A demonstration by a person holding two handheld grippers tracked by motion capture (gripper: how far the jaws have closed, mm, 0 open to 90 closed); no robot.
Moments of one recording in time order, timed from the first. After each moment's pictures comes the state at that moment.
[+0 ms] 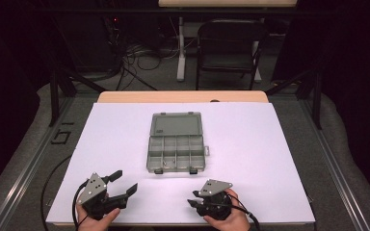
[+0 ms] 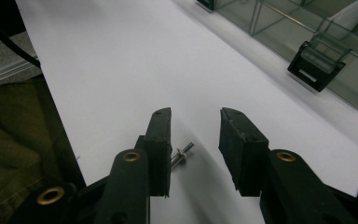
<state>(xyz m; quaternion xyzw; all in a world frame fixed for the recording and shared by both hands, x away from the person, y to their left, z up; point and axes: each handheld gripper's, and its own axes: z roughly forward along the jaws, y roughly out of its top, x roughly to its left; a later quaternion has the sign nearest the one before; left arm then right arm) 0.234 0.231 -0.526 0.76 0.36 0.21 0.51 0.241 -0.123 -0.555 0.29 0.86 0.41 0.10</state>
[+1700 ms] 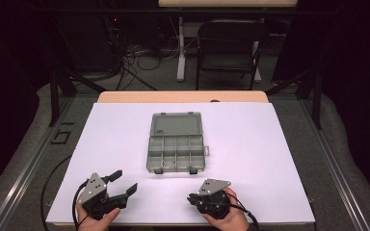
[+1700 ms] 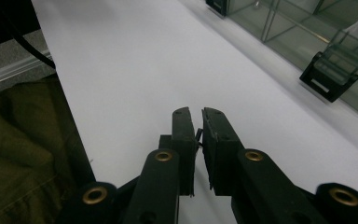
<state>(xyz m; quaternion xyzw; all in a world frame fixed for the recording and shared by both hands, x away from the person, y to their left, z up) 0.234 0.231 -0.526 0.75 0.36 0.21 0.51 0.243 -0.120 -0.548 0.28 0.86 0.42 0.09</state>
